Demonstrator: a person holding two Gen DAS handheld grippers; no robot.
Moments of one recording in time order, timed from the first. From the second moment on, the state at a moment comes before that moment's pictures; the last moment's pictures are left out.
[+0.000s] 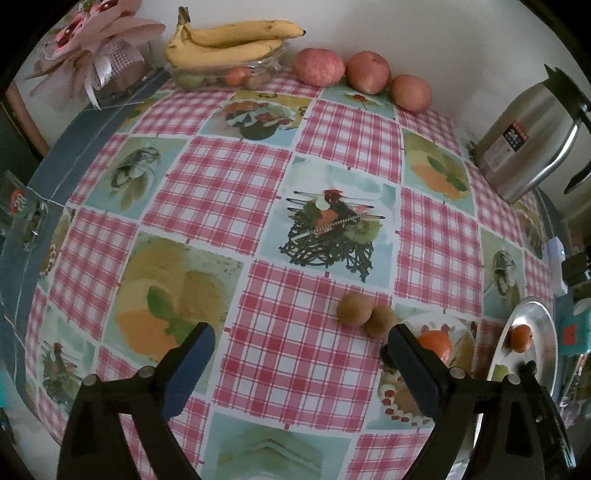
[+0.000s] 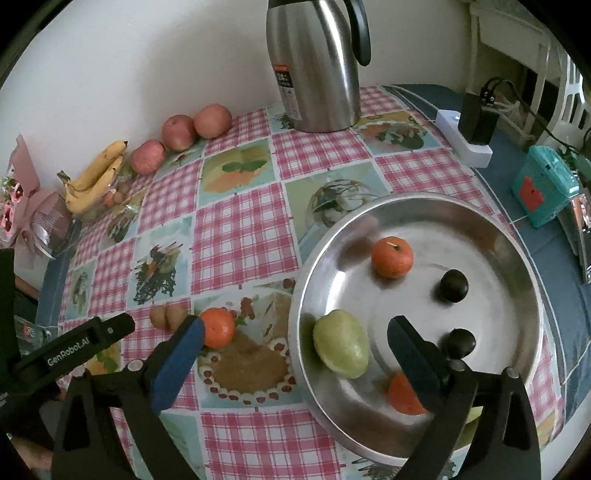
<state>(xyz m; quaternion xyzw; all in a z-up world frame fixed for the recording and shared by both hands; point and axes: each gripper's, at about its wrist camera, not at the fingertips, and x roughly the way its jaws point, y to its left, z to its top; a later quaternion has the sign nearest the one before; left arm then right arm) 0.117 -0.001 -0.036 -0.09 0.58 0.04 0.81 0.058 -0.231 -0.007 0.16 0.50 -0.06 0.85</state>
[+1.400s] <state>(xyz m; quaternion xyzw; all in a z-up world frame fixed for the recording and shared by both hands) 0.118 0.003 -0.035 -0.11 0.58 0.02 0.81 0.054 -0.210 -0.005 0.16 0.49 -0.03 0.86</state>
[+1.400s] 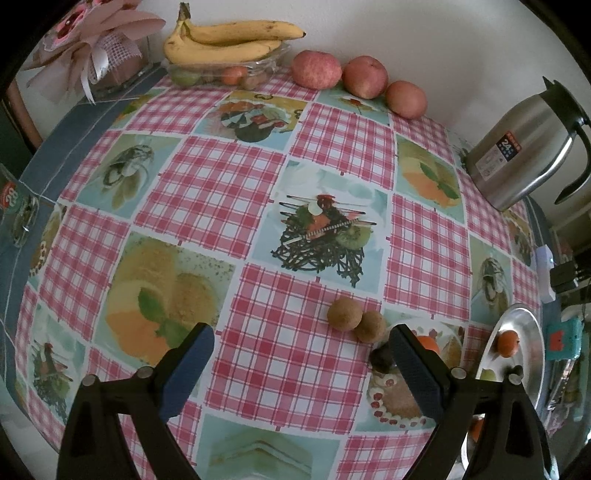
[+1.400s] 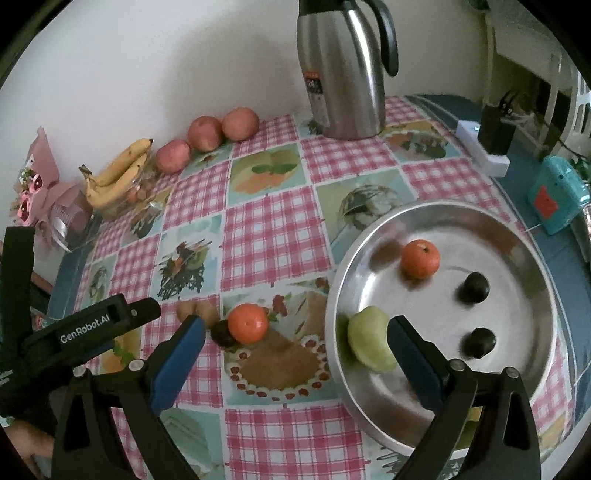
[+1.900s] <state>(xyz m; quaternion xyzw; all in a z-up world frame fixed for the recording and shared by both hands) 0.124 0.006 -0.041 -0.12 0.57 0.03 0.81 0.072 -0.185 -0.019 0.12 0.51 -0.02 0.85</state>
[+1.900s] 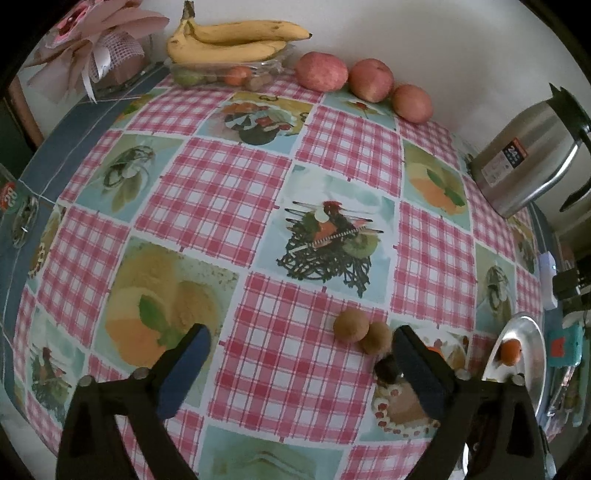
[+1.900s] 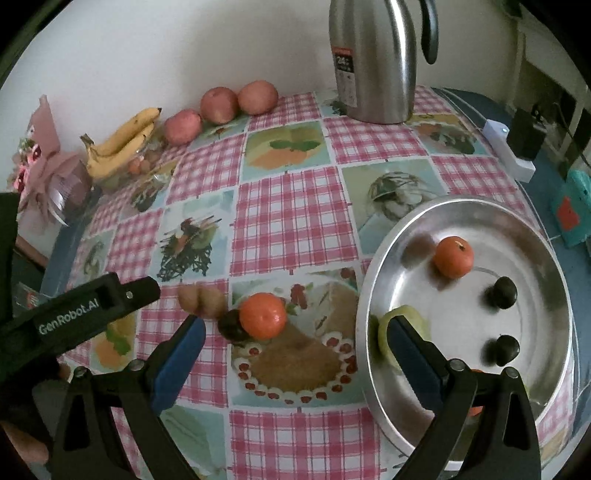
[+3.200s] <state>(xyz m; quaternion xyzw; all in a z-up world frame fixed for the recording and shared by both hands) 0.140 0.012 -0.048 -0.19 0.53 -0.03 0.82 0.087 -0.187 -0.012 0.14 0.46 -0.01 0.88</state>
